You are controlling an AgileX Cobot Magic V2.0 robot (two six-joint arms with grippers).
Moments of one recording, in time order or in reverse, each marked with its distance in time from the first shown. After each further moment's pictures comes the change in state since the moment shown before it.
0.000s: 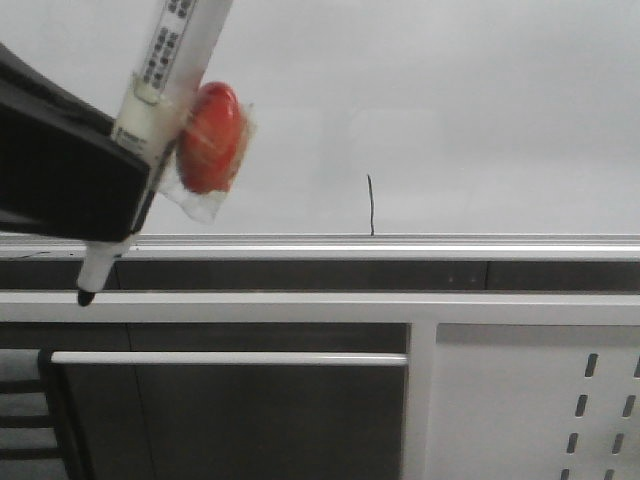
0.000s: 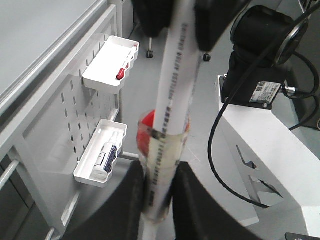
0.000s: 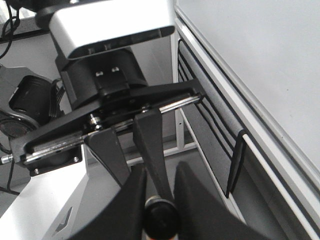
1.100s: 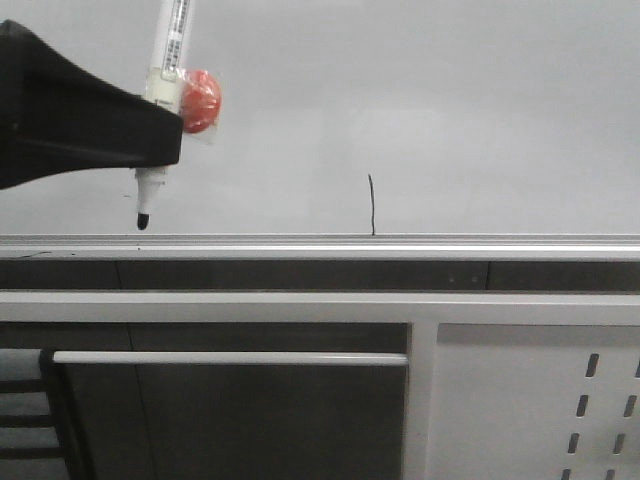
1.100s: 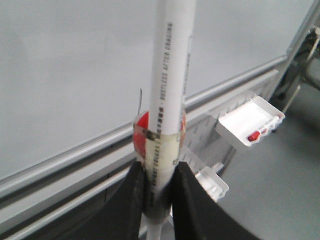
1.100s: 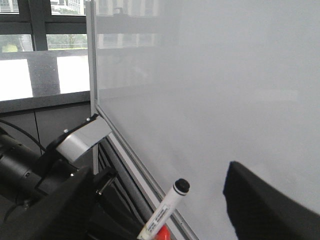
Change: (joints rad) left arm -0.308 0.003 0.114 -1.280 0.617 0.707; right arm 0.000 -0.116 -0.015 -0.067 -0.332 -0.009
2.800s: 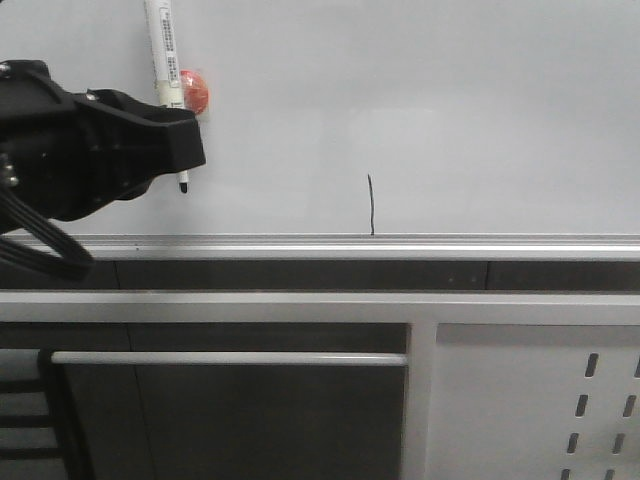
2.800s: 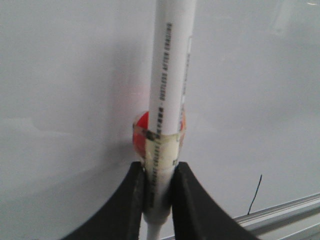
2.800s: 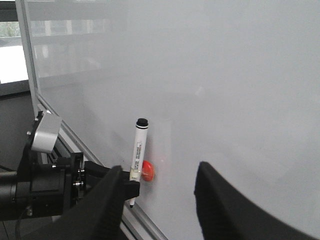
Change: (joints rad) left arm -0.071 0.536 0.014 -0.748 -0.802 0.558; right arm -0.154 -0.035 0.078 0.000 -0.035 -0.002
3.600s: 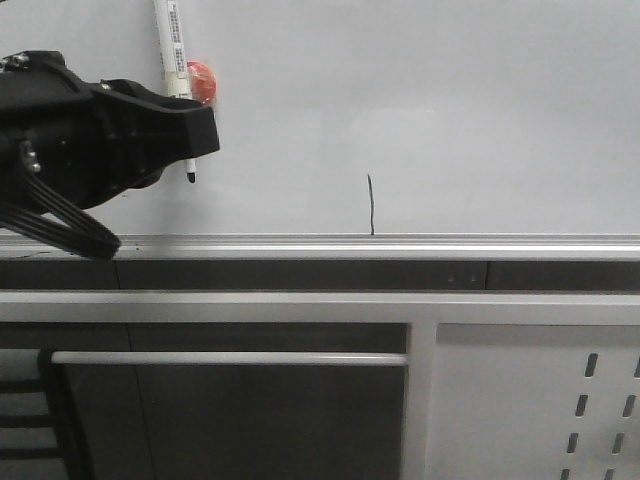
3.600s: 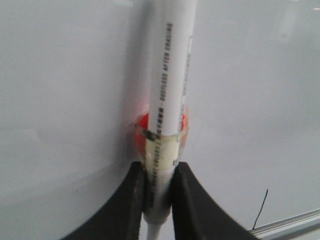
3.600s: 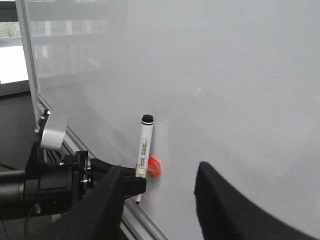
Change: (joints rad) left arm 0.000 0.013 -0.029 -0.034 0.008 0.012; right arm 0.000 0.000 0.000 0.000 -0.002 0.000
